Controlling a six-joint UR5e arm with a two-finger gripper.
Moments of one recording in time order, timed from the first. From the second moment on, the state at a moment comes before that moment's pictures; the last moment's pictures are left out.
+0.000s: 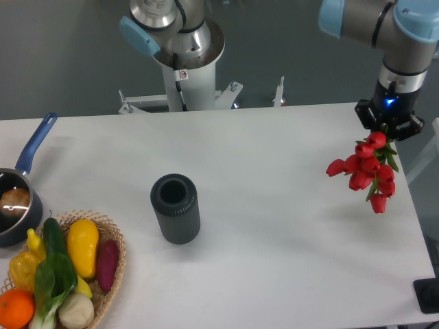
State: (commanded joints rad) arm 2.94 -1.88 -1.54 -1.10 1.51 1.53
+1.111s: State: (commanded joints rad) arm 2.89 -1.92 -1.68 -1.00 1.51 1.50
